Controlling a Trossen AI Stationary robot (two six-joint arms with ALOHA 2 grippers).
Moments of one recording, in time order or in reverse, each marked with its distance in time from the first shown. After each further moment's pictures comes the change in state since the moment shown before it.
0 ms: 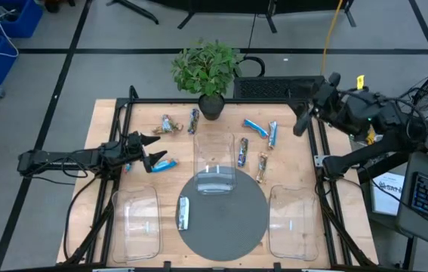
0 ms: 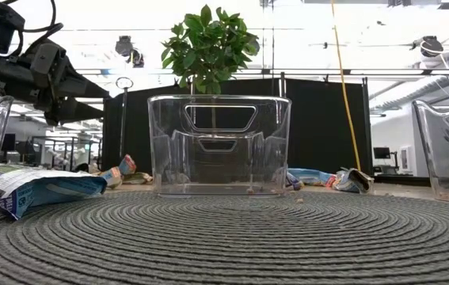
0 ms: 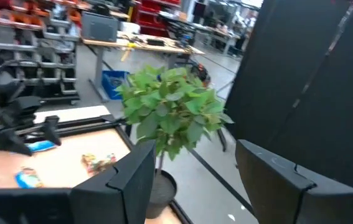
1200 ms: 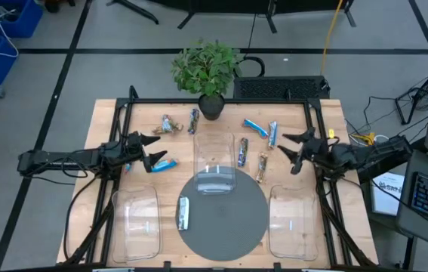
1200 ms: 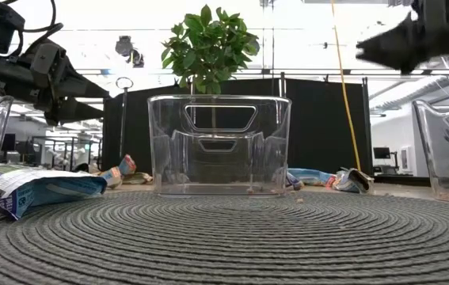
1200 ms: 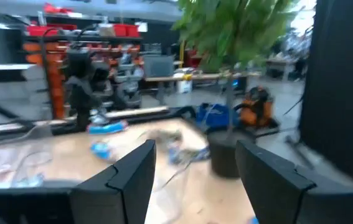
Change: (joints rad) left arm 0.000 0.000 0.000 0.000 0.000 0.000; right arm 0.115 -0.828 -1.387 0.843 -0.137 0.013
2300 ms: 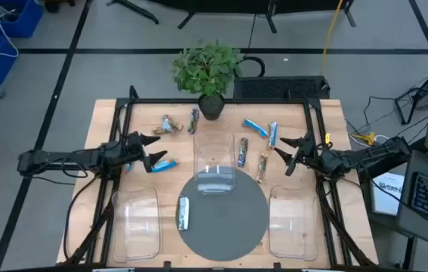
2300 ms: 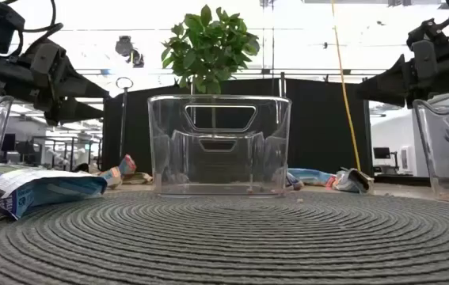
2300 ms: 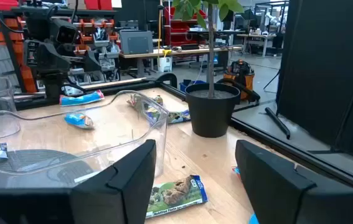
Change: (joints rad) left arm 0.000 0.000 0.000 0.000 0.000 0.000; right arm -0.001 -0.049 -0.192 0.022 0.080 0.125
